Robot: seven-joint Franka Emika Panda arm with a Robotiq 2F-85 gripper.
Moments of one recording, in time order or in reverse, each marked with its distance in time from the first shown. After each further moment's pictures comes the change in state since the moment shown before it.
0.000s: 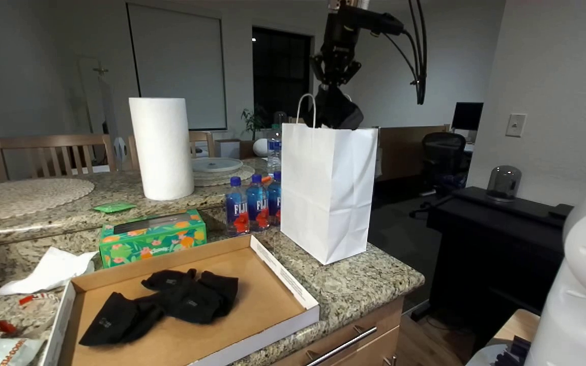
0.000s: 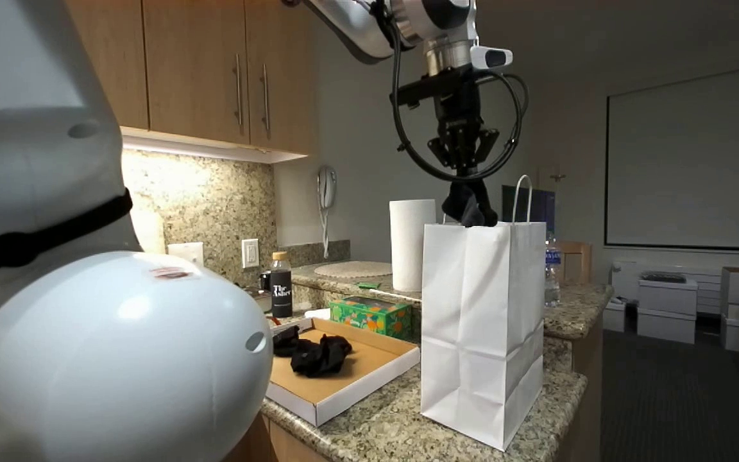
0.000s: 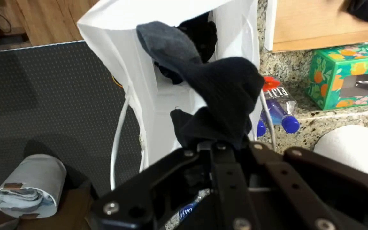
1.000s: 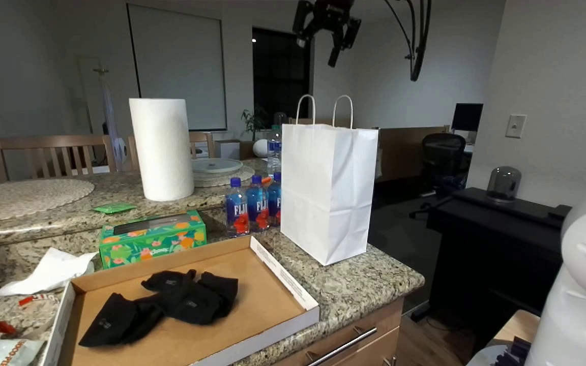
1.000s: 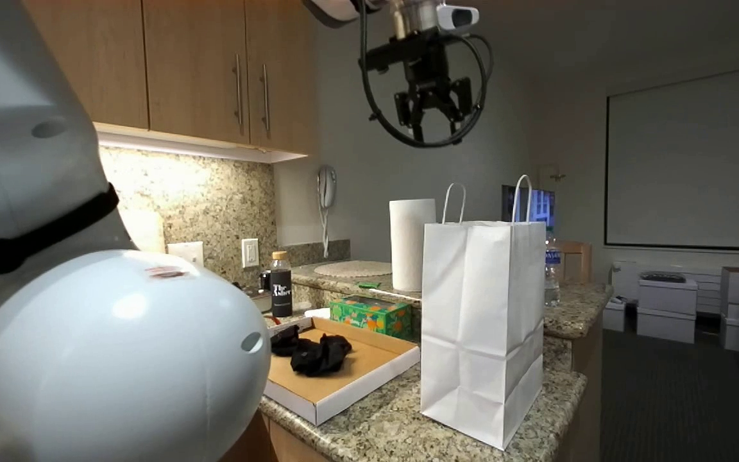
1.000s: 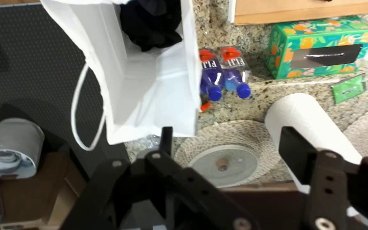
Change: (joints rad) arm -0.017 -0.109 0.098 0.038 0.051 0.004 0.009
